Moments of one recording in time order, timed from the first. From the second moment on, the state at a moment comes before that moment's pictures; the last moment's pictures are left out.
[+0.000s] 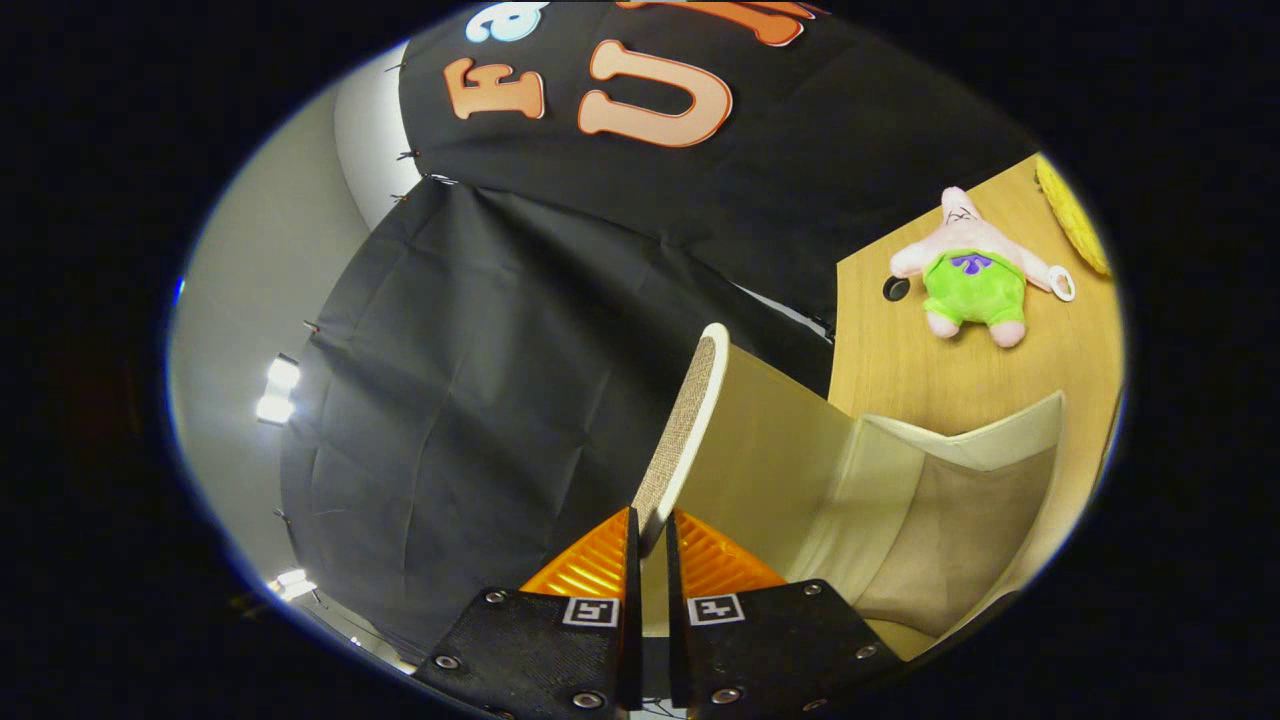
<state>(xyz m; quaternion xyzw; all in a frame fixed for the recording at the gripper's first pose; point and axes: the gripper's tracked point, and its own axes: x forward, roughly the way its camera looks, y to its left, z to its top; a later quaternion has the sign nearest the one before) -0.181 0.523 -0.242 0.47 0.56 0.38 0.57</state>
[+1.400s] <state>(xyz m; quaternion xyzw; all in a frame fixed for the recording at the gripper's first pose) -0.278 0.189 -0.491 0.01 0.65 0.15 0.75</state>
